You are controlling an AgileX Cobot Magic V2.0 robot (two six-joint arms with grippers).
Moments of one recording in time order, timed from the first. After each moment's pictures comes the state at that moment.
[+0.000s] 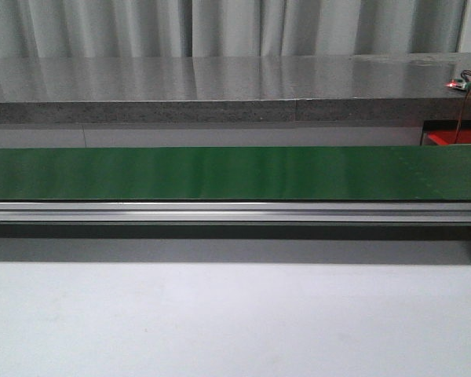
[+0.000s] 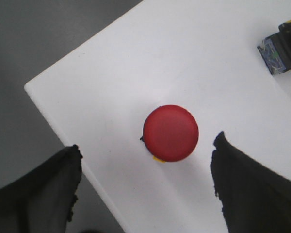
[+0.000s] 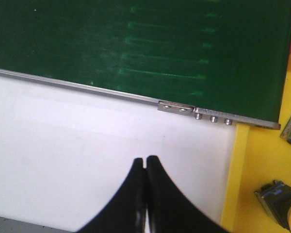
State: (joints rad) left arm 0.81 1.61 -1.09 -0.02 0.67 -0.10; right arm 0.14 1.19 -0.95 0.04 0.87 0.02
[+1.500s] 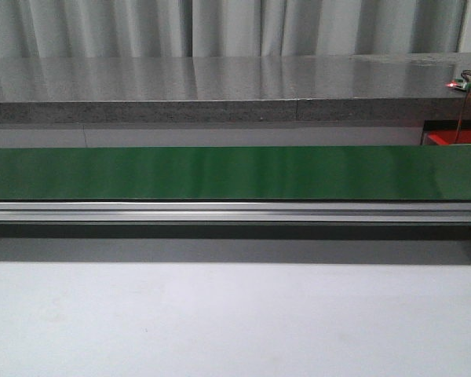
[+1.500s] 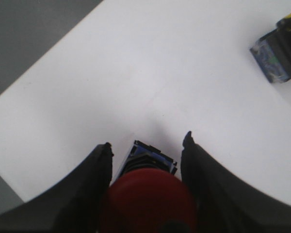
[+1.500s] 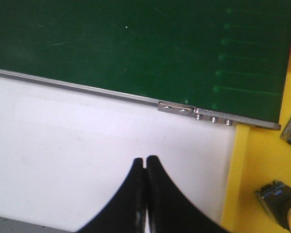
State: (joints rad) left arm 0.76 1.77 -1.15 -0.07 0.58 0.01; right arm 0.14 1.19 -0.95 0.04 0.87 0.02
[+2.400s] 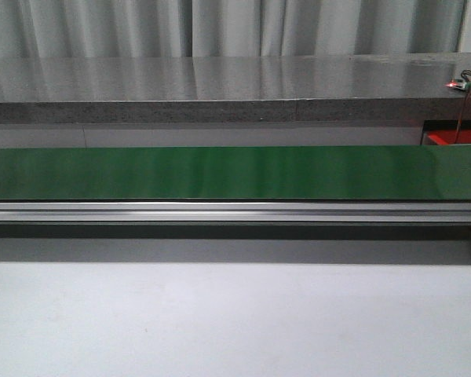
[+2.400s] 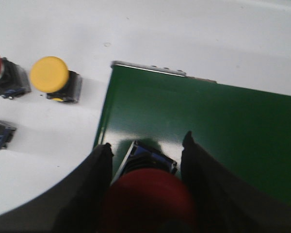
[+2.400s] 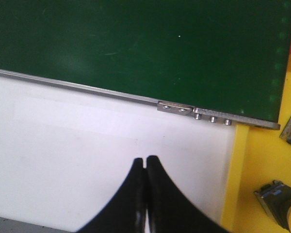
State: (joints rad) left arm 0.20 1.65 -1.43 -0.10 0.88 0.08; right arm 0.14 1.19 -0.95 0.04 0.87 0.02
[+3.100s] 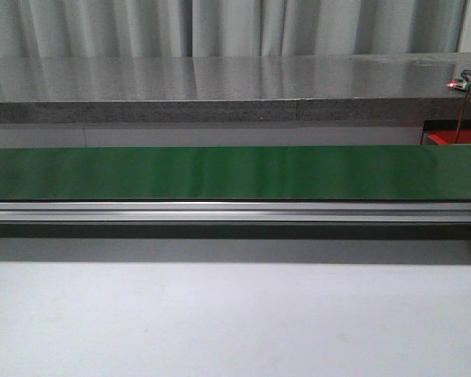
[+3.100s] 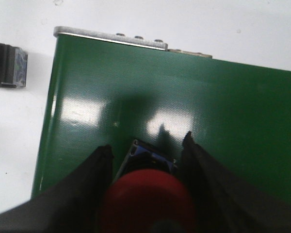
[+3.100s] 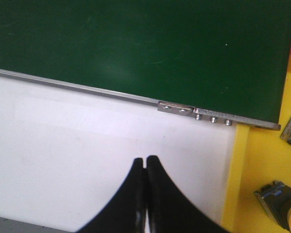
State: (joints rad) left arm 0.16 1.82 -1.43 -0.12 0.84 0.08; right arm 0.14 1.19 -0.95 0.04 0.87 0.02
